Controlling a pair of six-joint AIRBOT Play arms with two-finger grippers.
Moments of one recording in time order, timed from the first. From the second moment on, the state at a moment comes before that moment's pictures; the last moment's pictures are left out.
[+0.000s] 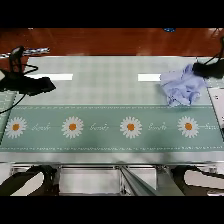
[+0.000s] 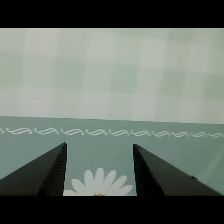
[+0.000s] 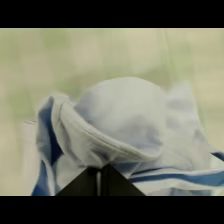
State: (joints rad) left arm 0.06 -1.08 1.07 1.25 -1.09 -1.55; right arm -0.29 -1.42 1.41 -1.32 0.92 1.46
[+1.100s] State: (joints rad) left arm -0.02 -0.68 0.72 1.16 -0.88 -1.54; right arm 0.35 -1.08 1.88 -1.17 1.11 1.29
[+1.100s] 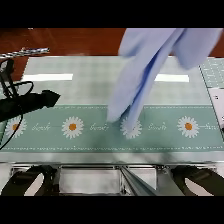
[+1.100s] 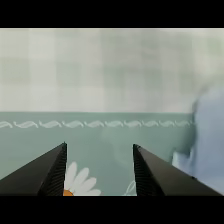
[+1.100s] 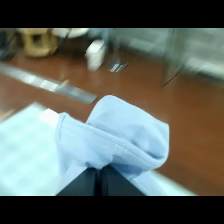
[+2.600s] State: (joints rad) left arm 0.50 -1.06 0.47 0.85 -1.16 -1.29; right arm -0.40 -0.67 0.51 -0.96 1.13 1.40
